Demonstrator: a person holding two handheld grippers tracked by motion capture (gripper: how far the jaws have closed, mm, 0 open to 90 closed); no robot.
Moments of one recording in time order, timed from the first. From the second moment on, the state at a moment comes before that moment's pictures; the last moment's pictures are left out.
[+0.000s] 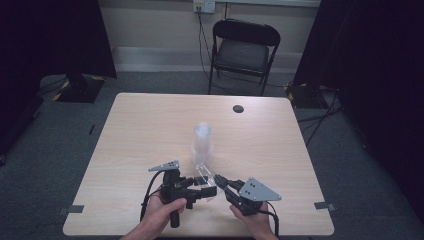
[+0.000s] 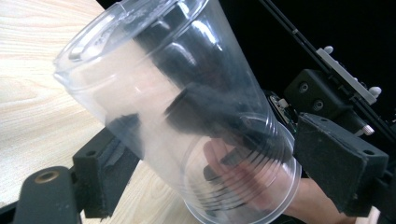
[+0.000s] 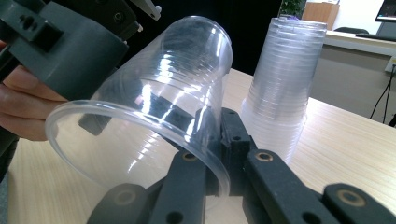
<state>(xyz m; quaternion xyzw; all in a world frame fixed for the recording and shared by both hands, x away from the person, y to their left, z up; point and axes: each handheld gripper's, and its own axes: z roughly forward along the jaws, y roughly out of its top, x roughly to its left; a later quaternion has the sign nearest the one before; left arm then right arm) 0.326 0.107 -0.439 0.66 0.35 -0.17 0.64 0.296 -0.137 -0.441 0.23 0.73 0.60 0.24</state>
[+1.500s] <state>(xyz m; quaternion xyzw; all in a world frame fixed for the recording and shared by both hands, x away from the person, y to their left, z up) 0.328 0.136 -0.448 0.77 0.30 0.04 0.57 0.325 -0.163 -0.435 0.32 0.76 0.56 0.13</state>
